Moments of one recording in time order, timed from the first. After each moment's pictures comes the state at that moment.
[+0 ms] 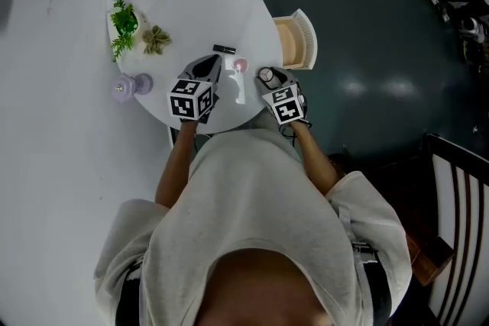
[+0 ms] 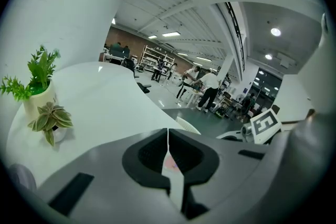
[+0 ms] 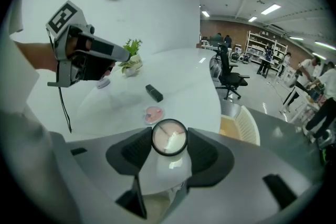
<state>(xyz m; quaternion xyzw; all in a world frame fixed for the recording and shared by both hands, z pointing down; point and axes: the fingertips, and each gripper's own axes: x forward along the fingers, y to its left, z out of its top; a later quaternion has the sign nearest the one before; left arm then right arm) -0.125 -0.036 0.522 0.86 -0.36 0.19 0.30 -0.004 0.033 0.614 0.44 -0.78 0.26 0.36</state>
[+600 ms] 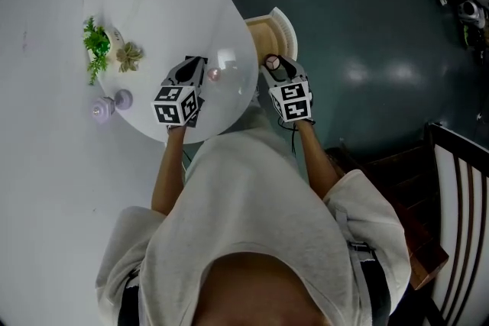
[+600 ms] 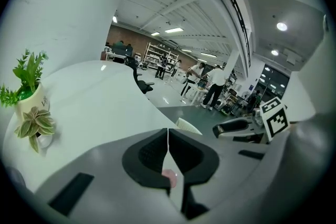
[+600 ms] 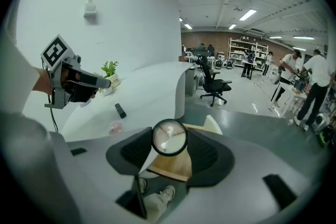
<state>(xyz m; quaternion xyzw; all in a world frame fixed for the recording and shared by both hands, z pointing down) -0.074 -0.060 0.530 0.85 -0.38 0.22 0.30 0.112 -0.010 0.578 0.52 -0.76 0.24 0.30</state>
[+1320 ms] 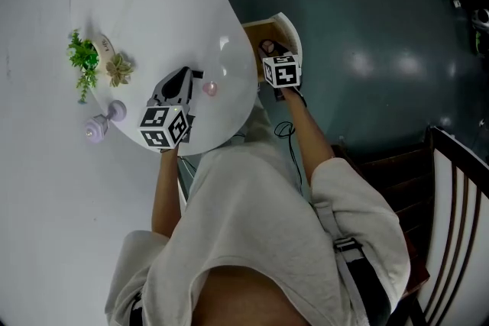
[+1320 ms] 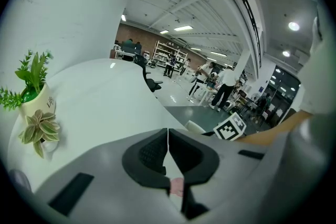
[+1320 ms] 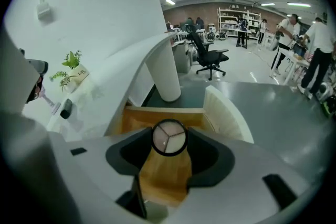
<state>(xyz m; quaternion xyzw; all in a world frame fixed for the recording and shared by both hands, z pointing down) -0.082 -0.096 0.536 0.82 -0.42 0.23 0.32 0.137 -0.102 0.724 0.51 -0.70 0.39 0.32</state>
